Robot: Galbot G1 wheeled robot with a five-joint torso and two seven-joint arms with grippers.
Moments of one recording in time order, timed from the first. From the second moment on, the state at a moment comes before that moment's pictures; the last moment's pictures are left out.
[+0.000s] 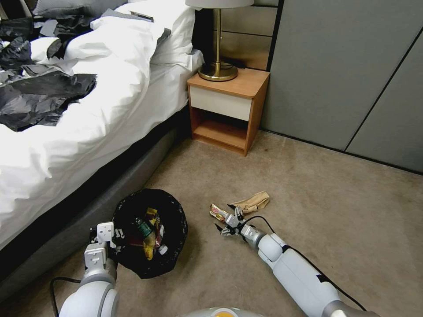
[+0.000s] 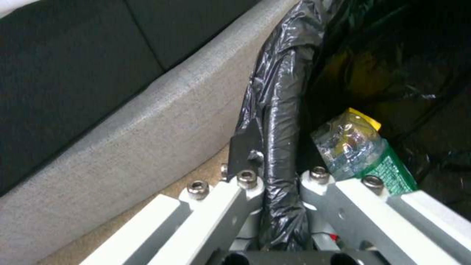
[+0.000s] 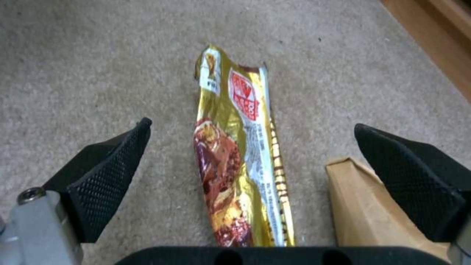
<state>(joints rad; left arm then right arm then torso) 1.69 -1.47 -0.69 -2.13 -0.09 0.47 -0.19 -0.81 1.36 -0.09 0.81 -0.21 0.30 -0.19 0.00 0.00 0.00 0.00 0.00</state>
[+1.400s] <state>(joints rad) 1.69 -1.47 -0.69 -2.13 -0.09 0.46 -0.19 -0.84 1.38 -0.06 0.82 -0.10 0.32 -0.18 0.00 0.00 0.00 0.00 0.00</state>
